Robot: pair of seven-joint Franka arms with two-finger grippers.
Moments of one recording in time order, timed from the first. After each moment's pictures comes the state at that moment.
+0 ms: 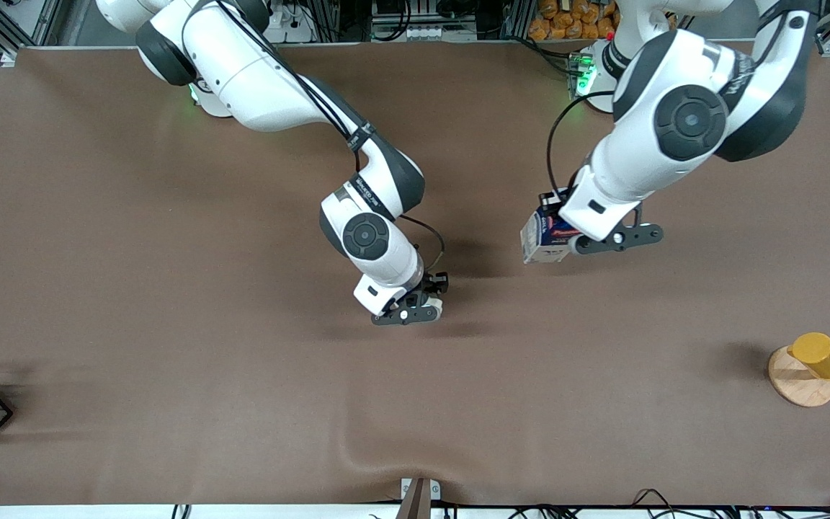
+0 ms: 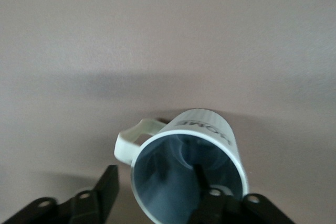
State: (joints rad) left arm -0.28 0.23 -0.19 -1.59 -0.09 1.65 -0.63; right arm 0.61 0.92 0.09 -1.11 0.14 2.16 0.56
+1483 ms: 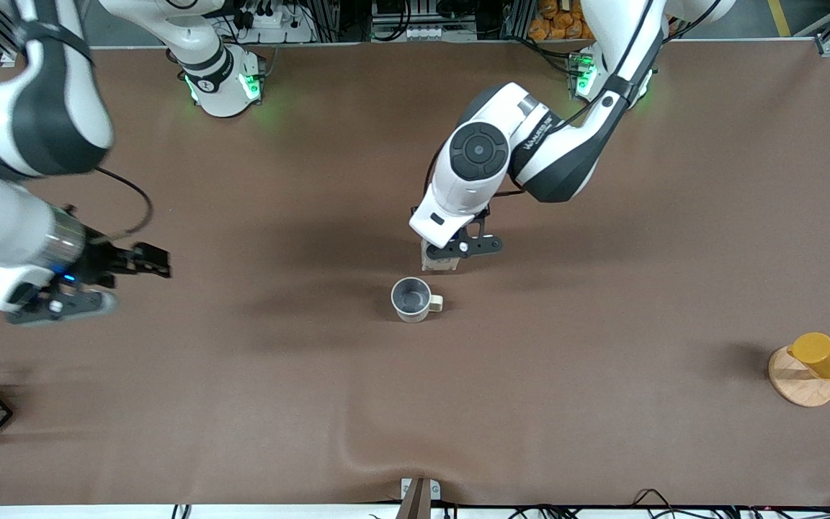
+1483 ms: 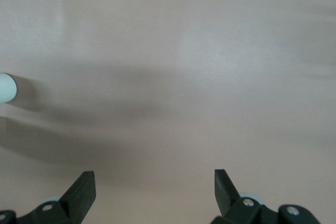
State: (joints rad) left arm -0.58 0.52 -0.19 -1.43 -0.09 1.87 -0.85; right arm 0.06 0.25 0.01 -1.48 0.05 1.69 -0.08
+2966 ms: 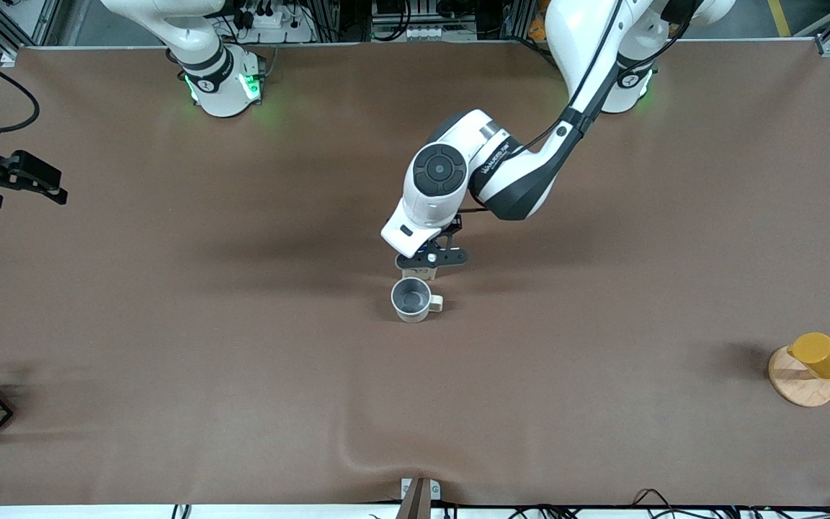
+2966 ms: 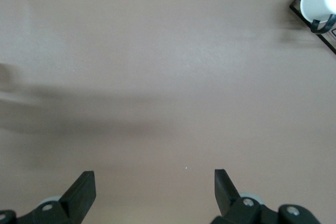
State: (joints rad) left arm -0.63 0.65 -0.18 -1.36 -0.07 1.97 -0.84; right arm 0.01 -0.01 -0.06 -1.59 -0.01 1.57 -0.11
